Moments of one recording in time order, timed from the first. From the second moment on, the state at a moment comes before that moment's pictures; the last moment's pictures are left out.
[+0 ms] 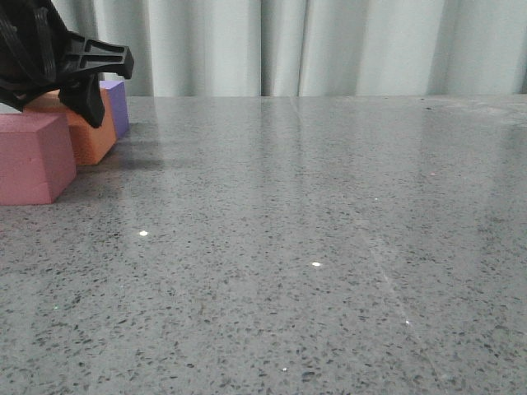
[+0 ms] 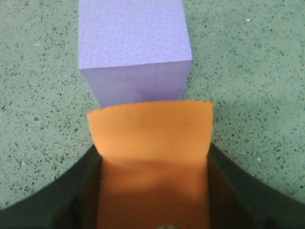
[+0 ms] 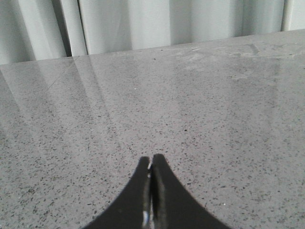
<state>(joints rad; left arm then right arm) -0.41 1.61 -1.11 0.60 0.48 -0.84 0.03 -0.01 0.03 0.00 0.13 0.15</state>
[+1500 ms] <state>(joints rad) -0.40 1.57 -1.15 0.52 0.52 -0.73 0.03 -0.01 0.03 0.00 0.13 0.15</state>
